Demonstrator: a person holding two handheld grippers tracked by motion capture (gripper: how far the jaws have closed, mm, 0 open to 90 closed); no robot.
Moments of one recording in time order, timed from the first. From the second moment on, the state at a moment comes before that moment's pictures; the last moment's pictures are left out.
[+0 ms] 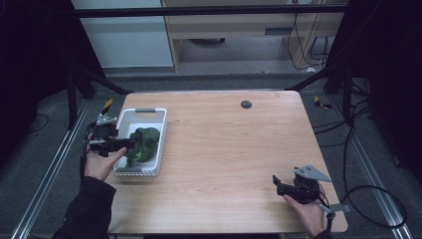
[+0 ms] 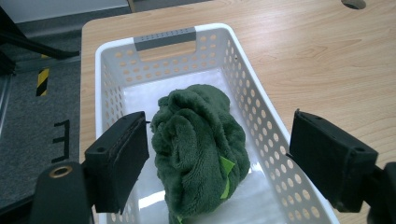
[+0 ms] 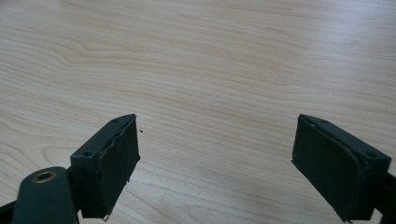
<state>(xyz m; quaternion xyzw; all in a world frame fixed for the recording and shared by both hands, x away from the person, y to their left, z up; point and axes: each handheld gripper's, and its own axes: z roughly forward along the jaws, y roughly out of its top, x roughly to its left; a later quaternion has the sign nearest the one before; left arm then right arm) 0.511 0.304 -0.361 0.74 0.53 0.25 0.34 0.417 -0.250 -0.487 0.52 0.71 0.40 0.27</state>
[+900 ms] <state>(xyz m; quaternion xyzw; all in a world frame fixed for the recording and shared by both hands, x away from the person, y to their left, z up) 0.544 0.299 -0.380 0.77 0.54 0.21 0.28 0.419 -0.250 -0.489 0.52 0.71 0.39 0.26</state>
